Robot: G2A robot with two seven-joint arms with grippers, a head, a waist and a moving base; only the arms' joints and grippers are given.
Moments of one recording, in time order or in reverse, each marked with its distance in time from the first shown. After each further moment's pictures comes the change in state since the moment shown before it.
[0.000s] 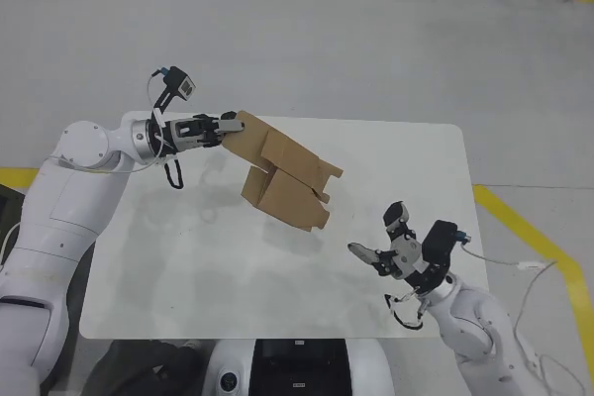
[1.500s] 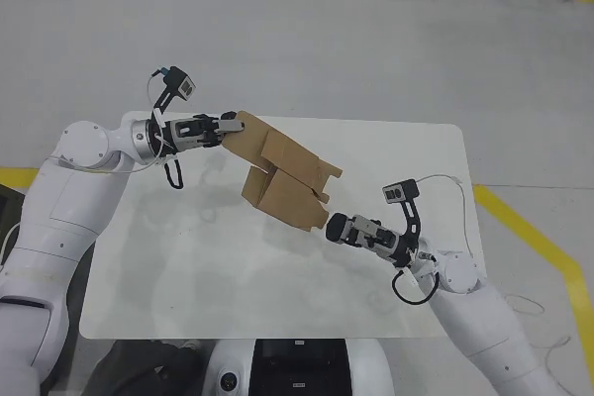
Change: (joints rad) left arm 0.000 0.000 0.000 0.000 0.000 0.000 0.000; right arm 0.412 -0.013 -0.257 0.431 1.532 0.022 0.975
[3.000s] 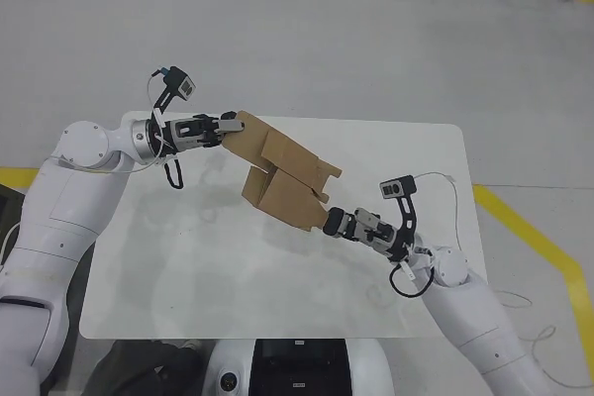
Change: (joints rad) left arm 0.000 0.000 0.000 0.000 0.000 0.000 0.000; right arm 0.044 -0.047 -0.030 0.079 0.065 -0.063 0.037
